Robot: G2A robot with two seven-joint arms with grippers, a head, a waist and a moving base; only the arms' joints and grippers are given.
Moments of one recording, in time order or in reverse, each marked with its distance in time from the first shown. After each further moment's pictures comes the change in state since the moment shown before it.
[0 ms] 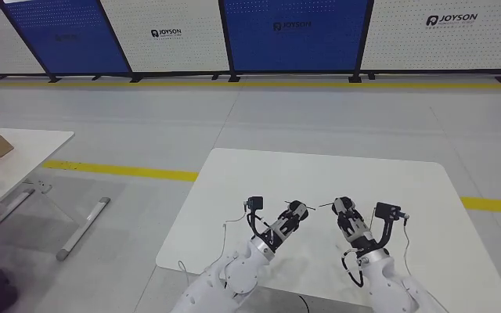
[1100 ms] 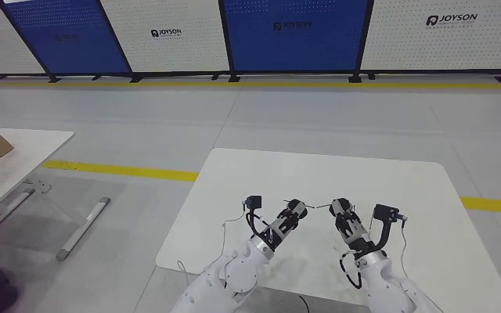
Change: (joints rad) left arm 0.001 -0.001 -0.007 -0.006 -0.021 0.005 -0.002; right arm -0.017 -0.025 0.013 0.001 0.012 -0.026 0.008
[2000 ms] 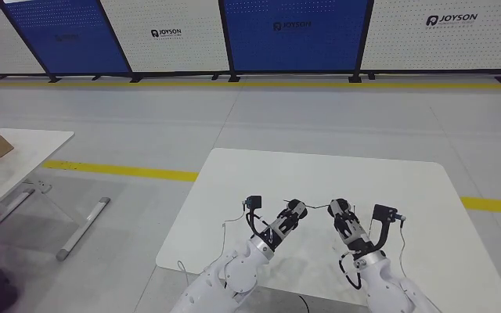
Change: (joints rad) left arm 0.000 0.000 0.000 0.000 0.000 0.000 0.000; right arm -0.005 -0.024 0.019 0.012 -0.015 -0.026 0.028
